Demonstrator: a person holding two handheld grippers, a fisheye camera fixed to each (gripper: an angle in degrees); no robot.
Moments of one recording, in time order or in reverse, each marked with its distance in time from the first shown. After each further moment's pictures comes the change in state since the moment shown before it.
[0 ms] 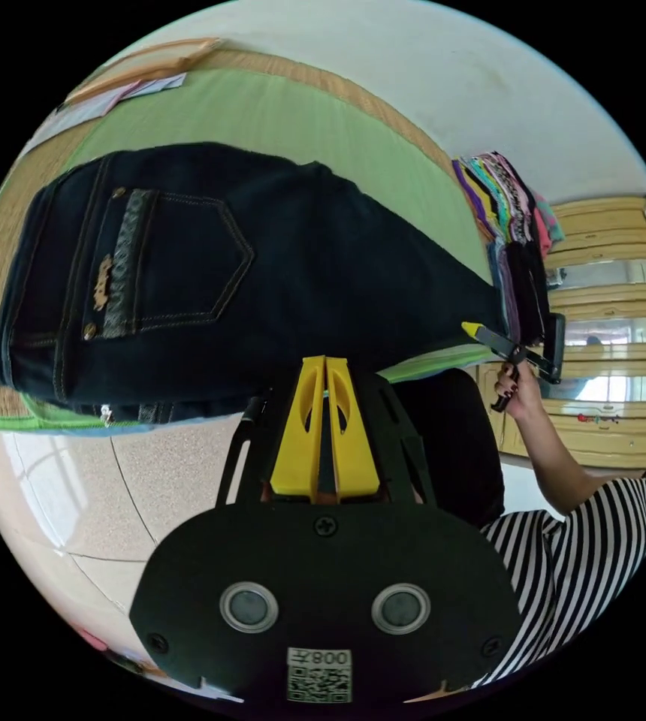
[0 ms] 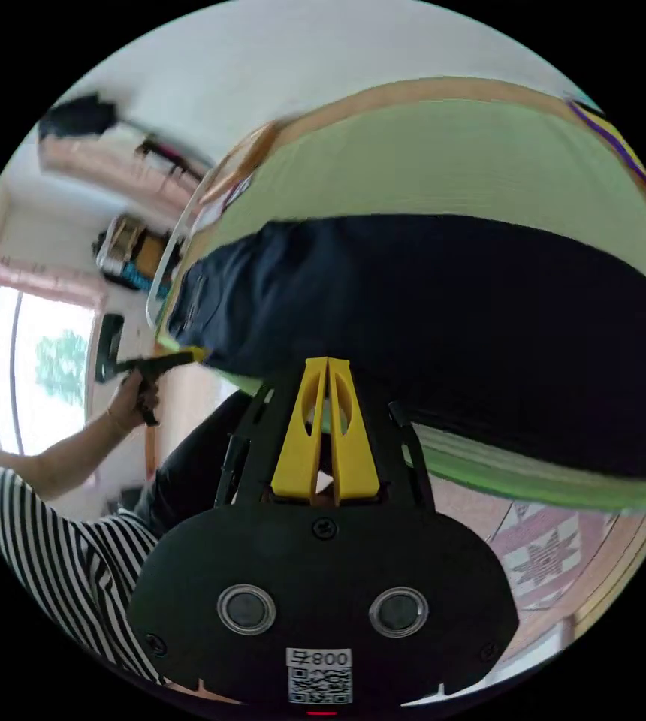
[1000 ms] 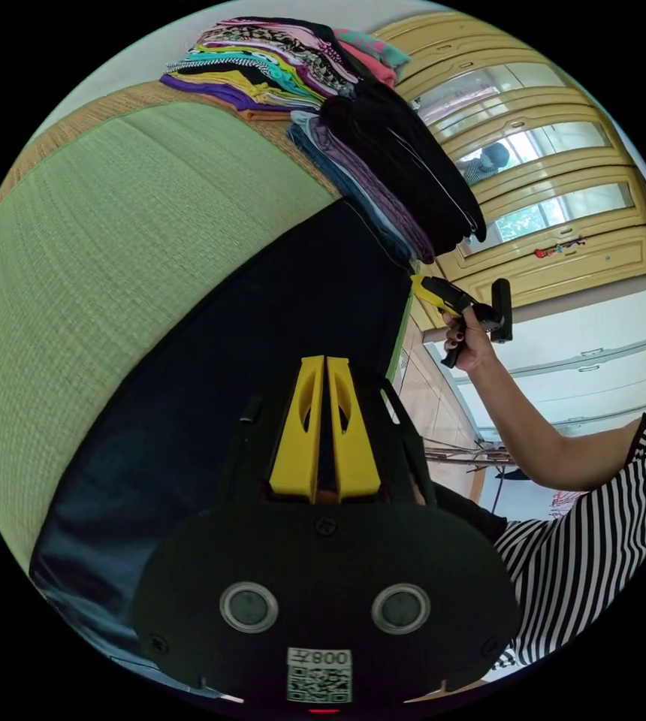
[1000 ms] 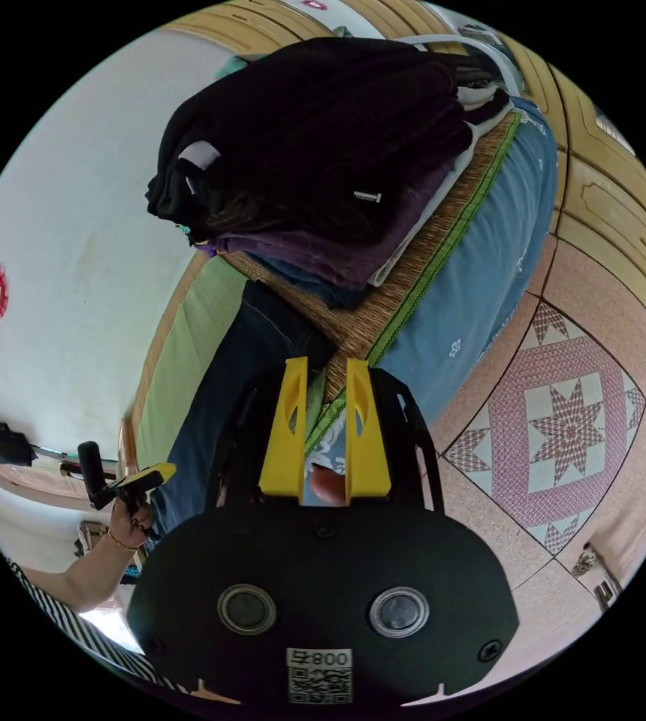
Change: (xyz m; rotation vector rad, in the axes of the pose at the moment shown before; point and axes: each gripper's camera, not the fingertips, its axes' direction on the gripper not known) left arm 0.394 -0.275 0.398 -0.322 0.183 0.696; right arm 0.502 0.255 -0.451 0.621 0.162 0.724
